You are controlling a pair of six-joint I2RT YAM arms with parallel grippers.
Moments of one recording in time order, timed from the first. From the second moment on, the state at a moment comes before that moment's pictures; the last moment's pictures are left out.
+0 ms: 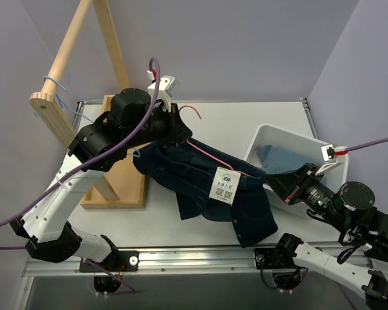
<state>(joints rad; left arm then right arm) -0.81 1.42 1.97 -0.93 0.04 -0.43 0.88 0.54 1.23 -0.85 0.24 0.77</state>
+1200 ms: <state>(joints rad) -0.78 1.16 1.79 -0.76 0.28 -0.69 0.75 0.77 1.22 -0.73 0.12 0.70</state>
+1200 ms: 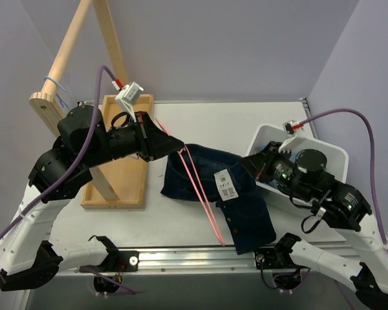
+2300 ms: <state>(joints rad) -0.78 1.01 1.51 -0.88 0.30 -0.59 0.75 1.31 2.13 -0.61 0.52 0.17</state>
